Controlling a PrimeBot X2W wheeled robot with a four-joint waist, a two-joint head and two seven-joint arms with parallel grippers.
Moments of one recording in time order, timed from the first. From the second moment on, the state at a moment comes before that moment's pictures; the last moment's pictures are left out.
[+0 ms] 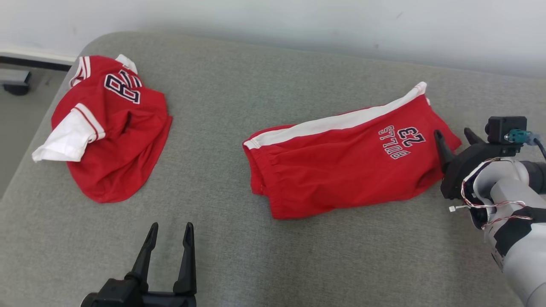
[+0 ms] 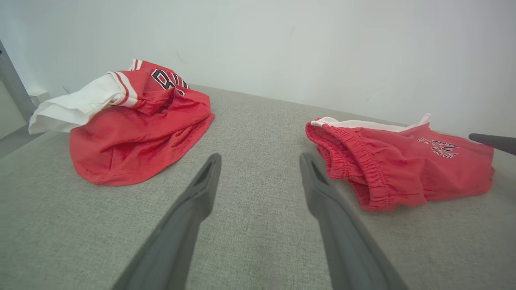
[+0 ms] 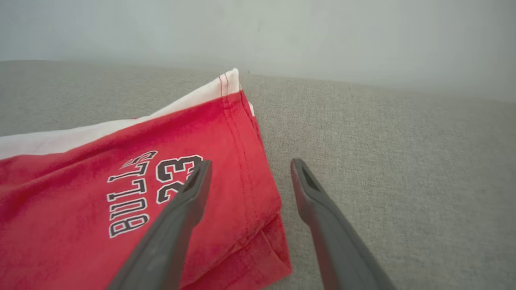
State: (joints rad) left arm -0.03 0.05 -0.13 0.11 -0.25 -0.09 -0.26; right arm -0.89 -0.39 0.52 1.15 0.65 0.13 -0.13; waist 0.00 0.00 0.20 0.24
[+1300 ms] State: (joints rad) left arm 0.04 0.05 -0.09 0.14 -0.23 -0.10 -0.26; right arm -0.59 -0.42 0.56 1.04 0.84 0.13 -0.20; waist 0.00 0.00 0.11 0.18
